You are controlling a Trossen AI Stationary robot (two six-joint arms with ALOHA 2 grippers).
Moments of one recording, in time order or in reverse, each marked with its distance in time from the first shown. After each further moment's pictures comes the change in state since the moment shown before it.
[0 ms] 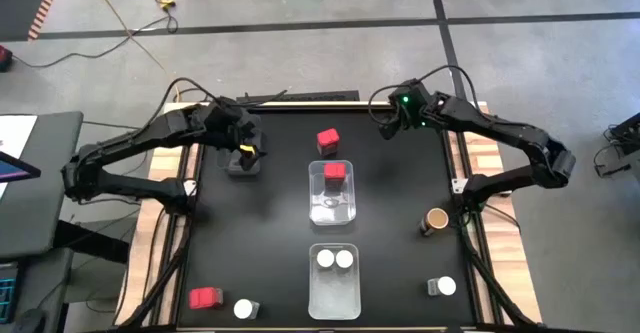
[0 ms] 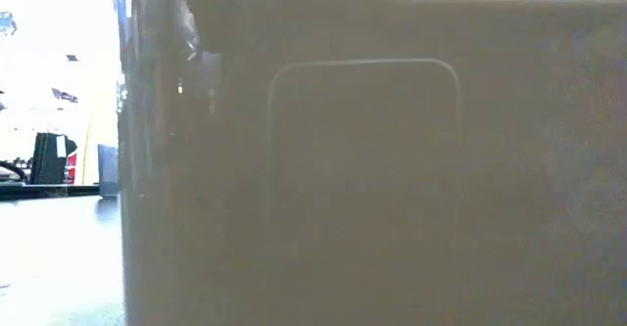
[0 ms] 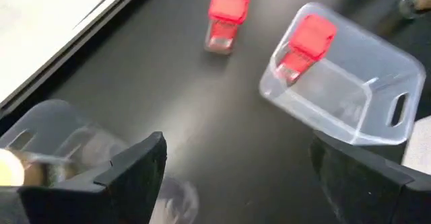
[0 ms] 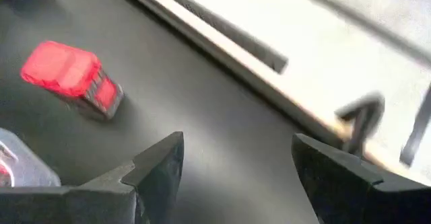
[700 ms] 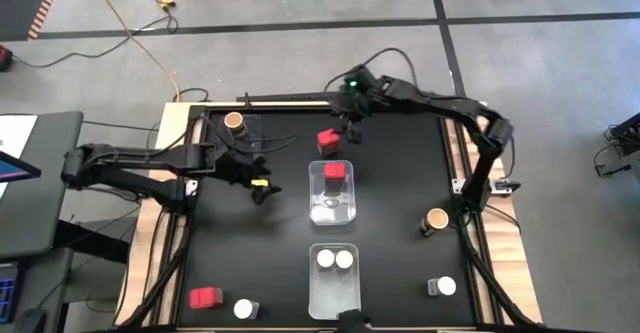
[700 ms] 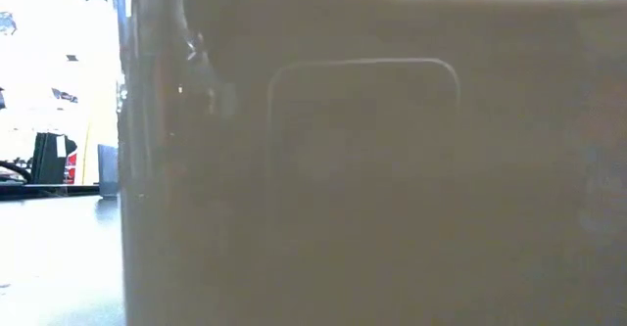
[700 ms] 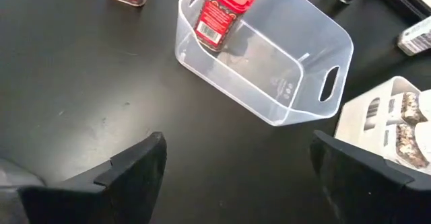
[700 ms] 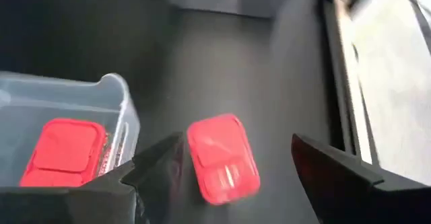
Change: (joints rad) left arm -0.320 -0.015 -0.310 0.384 -0.027 -0.345; right arm 0.047 0.550 0.464 0.028 -0.627 -0.731
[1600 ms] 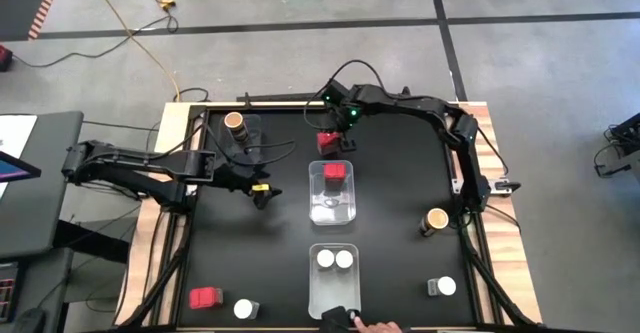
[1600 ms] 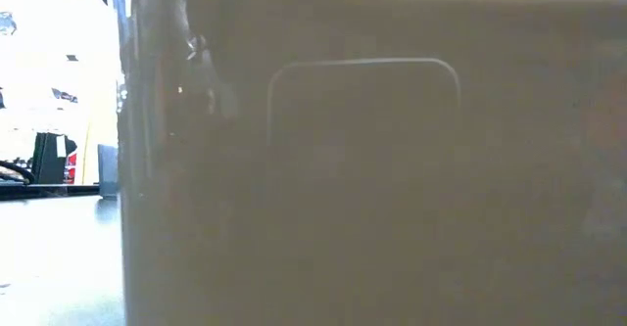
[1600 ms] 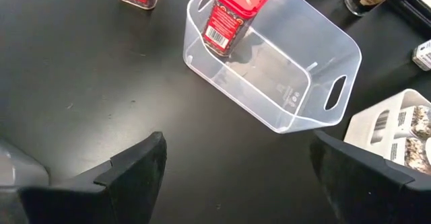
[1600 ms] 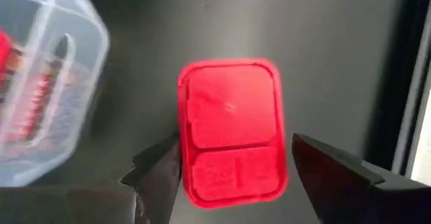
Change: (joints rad) left arm -0.108 0.000 0.000 -0.002 -0.157 -0.108; right arm 0.045 0.258 0.199 -0.236 0.187 -0.201
